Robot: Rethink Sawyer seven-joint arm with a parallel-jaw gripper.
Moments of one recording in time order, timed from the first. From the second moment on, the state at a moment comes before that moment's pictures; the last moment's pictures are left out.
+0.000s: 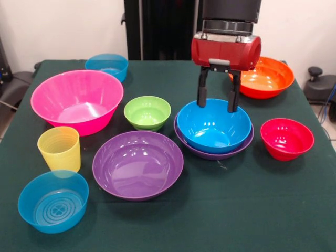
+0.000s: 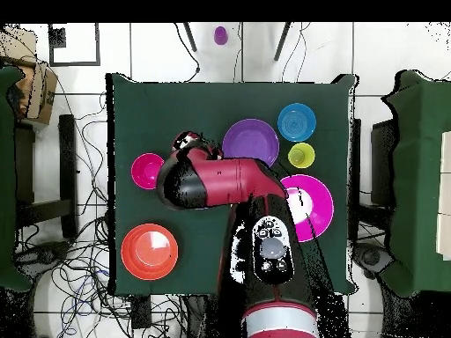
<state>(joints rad) -0.18 -0.72 0.08 1.64 -0.26 0.23 2.44</state>
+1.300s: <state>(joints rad) -0.12 -0.72 0.09 1.63 -0.27 0.22 2.44</state>
